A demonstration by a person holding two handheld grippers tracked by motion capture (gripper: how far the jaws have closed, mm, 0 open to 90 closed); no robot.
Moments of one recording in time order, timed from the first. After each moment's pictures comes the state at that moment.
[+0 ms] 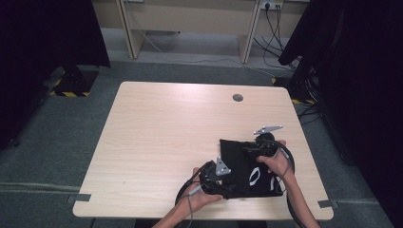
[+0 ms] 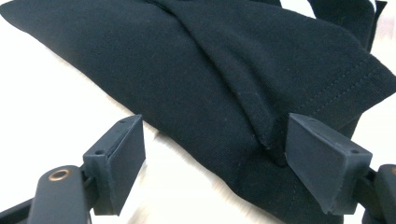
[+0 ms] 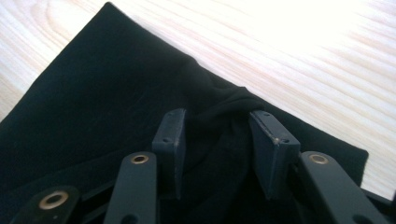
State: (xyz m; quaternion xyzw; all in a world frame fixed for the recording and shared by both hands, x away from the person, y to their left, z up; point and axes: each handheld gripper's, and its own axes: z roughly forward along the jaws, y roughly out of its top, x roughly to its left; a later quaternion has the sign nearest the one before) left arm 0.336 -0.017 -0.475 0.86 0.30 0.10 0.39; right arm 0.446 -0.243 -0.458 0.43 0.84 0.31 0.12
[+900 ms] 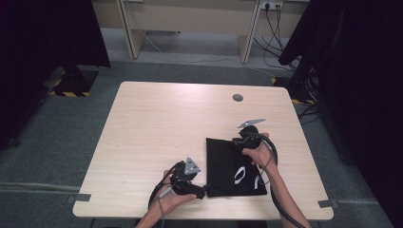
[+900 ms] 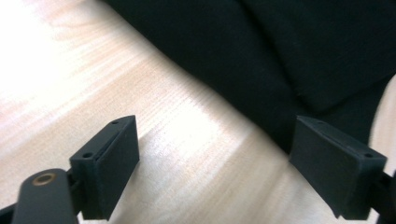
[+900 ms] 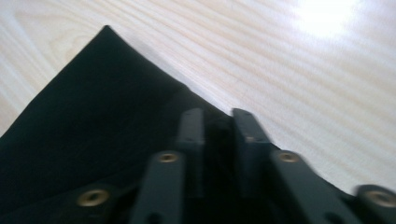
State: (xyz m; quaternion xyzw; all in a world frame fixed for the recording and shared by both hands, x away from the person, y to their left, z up) left arm 0.329 0.055 -0.479 0.85 0.35 0.11 0.38; right arm 0.467 -0.196 -0.451 0.40 0.85 0.32 0.11
